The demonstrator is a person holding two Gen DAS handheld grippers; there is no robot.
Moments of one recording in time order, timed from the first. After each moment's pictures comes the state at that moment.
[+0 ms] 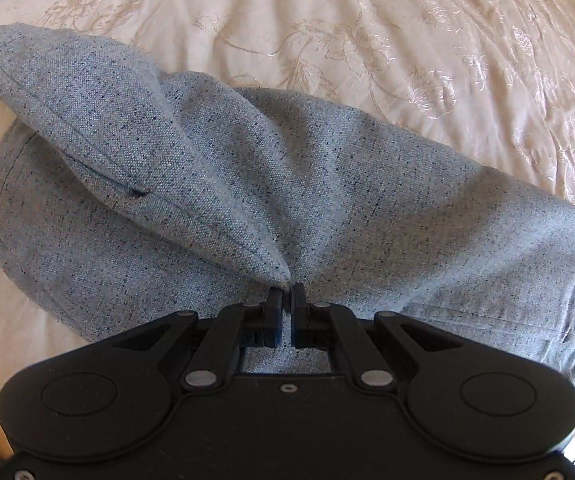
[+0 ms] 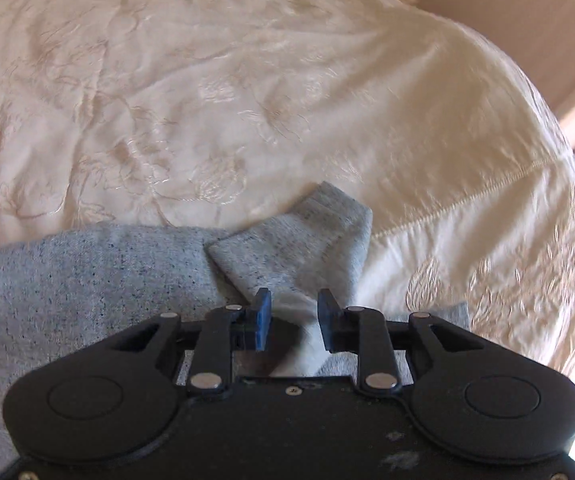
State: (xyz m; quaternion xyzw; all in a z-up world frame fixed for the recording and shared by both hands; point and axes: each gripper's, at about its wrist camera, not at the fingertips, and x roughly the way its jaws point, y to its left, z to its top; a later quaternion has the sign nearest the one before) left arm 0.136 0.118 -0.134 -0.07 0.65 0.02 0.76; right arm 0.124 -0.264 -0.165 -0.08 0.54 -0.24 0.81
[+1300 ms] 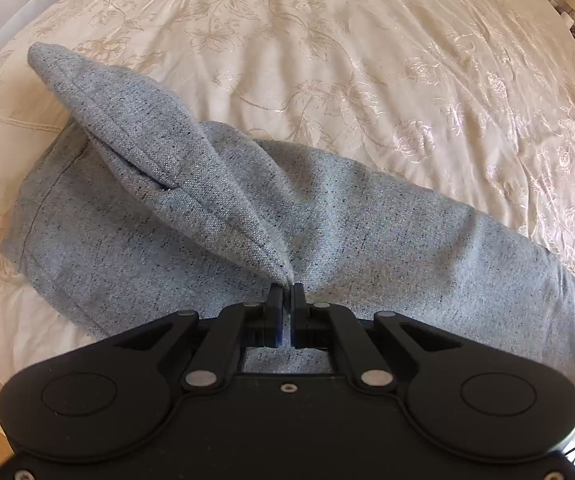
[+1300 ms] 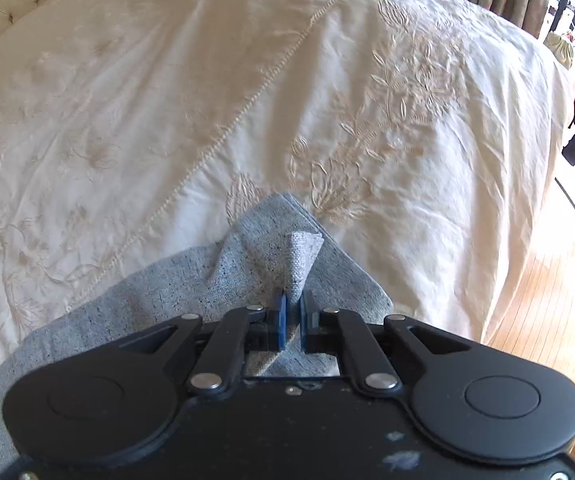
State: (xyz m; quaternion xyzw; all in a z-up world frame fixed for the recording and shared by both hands) left arm 0.105 0.129 -0.101 -0.08 0.58 0.02 0.81; right arm -0.028 -0.402 -0.140 0.24 0.49 -0.39 0.75
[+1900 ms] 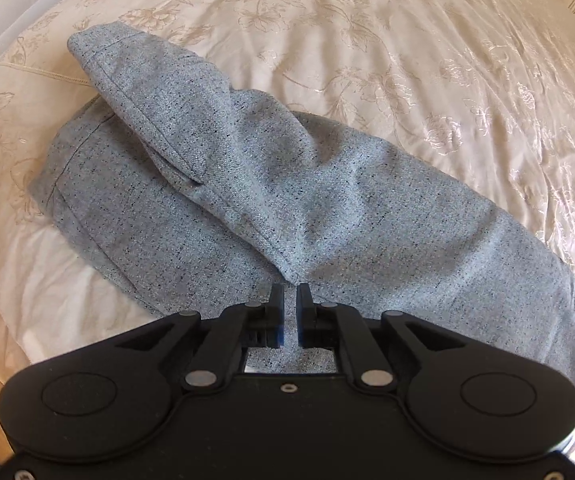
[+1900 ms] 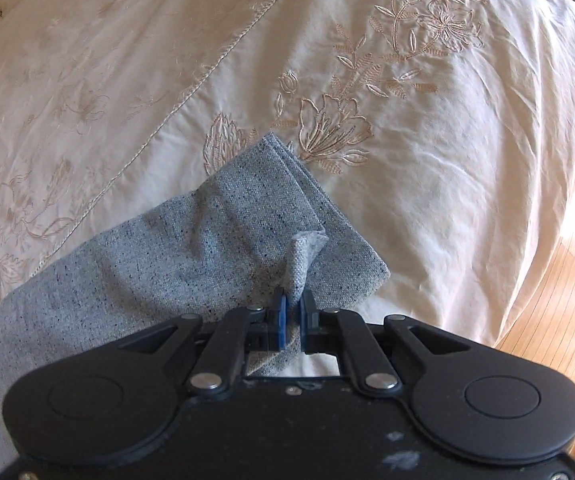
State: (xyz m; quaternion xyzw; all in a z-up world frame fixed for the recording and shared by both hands) left arm 0.082 0.132 -0.106 -0.11 0.59 0.07 0.80; right arm -0.043 -0.421 -0.170 0.26 0.51 -0.34 0.75
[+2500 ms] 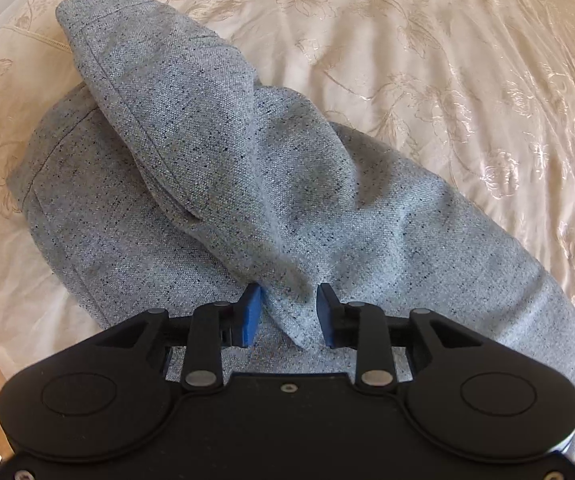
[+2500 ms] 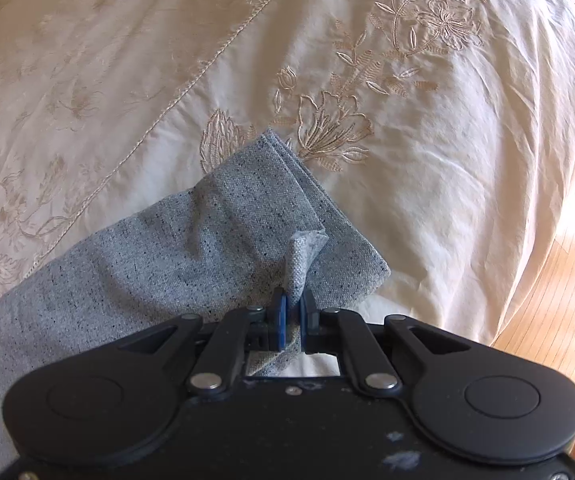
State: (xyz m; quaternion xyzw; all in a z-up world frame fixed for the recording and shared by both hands) left arm 0.130 0.151 -0.149 -0.15 0.60 0.13 0.78; right arm -0.036 -0.420 -0.173 0.25 0.52 -0.35 0.74
